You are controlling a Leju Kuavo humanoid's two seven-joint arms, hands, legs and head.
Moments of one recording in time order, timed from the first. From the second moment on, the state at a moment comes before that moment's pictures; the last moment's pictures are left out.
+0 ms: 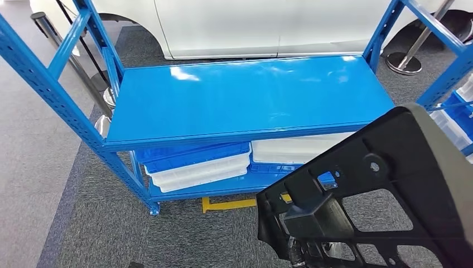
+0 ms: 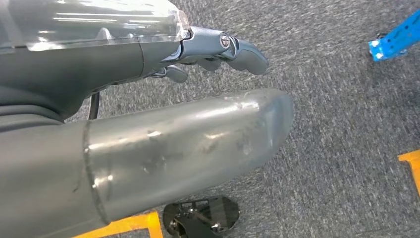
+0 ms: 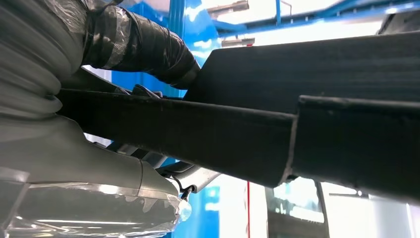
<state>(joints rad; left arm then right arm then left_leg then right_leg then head) -0.05 -0.11 0.75 -0.23 -0.81 0.25 -0.41 0.40 0.14 0.26 -1.86 0.04 -0.15 -0.63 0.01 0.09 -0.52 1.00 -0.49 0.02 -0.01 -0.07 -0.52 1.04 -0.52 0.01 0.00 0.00</state>
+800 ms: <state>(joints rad) -0.03 -0.11 0.81 -0.24 -0.86 0.24 -0.40 0.51 0.30 0.03 -1.97 0.01 0.06 -0.64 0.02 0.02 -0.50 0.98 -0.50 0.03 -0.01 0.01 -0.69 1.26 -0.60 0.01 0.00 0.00</state>
